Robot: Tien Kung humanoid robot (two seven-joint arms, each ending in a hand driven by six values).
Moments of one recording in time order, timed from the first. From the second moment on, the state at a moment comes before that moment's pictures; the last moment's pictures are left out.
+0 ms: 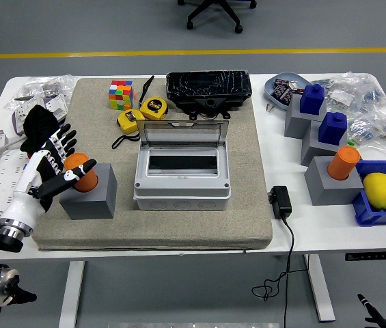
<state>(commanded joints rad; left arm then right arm) 0.10 0.09 -1.49 -1.49 1.29 -0.08 -0.15 0.17 -0.05 1.54 0.18 -1.47 -0.10 -0.05</state>
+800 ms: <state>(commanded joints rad) 0.06 0.06 -1.38 -1.41 1.23 0.09 -0.25 0.17 -0.04 1.54 0.18 -1.47 -0.09 -0.05</state>
